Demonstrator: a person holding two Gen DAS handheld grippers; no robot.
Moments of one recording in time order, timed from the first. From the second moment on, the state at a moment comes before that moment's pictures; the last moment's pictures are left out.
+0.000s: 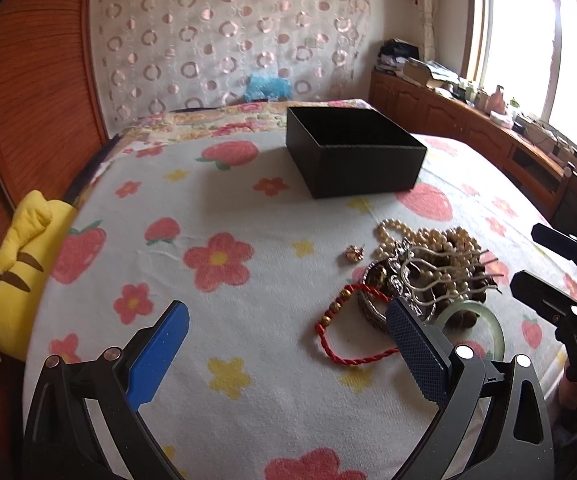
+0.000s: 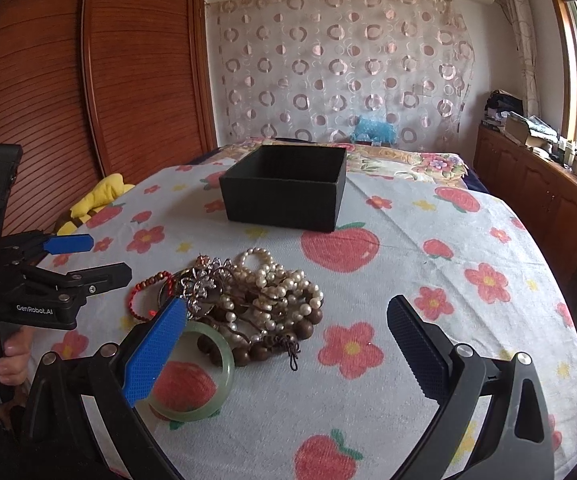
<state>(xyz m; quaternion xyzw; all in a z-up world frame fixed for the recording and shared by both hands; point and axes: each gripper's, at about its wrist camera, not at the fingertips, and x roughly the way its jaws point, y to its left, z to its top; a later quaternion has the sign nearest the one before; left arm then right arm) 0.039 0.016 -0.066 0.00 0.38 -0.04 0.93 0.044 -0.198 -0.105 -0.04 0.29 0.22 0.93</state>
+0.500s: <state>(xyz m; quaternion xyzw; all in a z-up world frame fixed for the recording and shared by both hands) 0.052 -0.001 -0.084 0.02 0.41 -0.09 0.91 0.042 -0.191 -0.109 -0.05 0.30 0.24 0.92</state>
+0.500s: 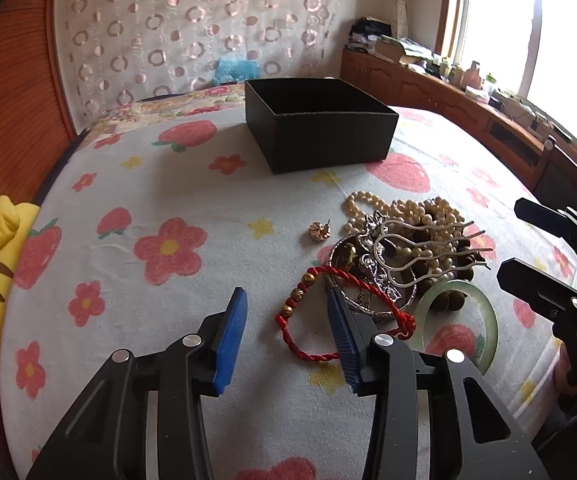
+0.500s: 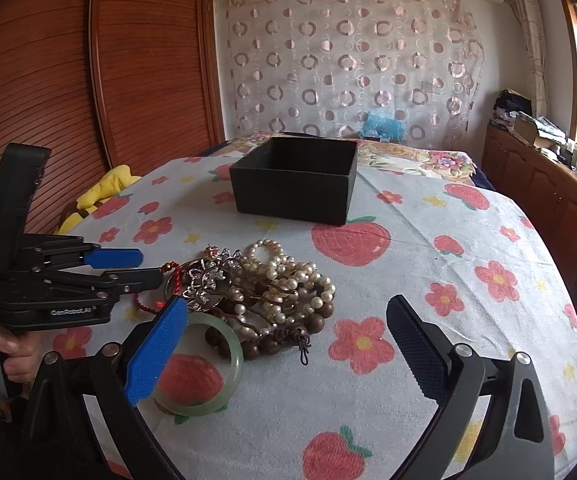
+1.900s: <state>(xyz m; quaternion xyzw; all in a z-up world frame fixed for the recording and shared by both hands) 0.035 0.010 -0.039 0.01 0.31 -0.06 0.95 0.047 -0.182 -0.109 -0.11 0.36 0.30 0.88</state>
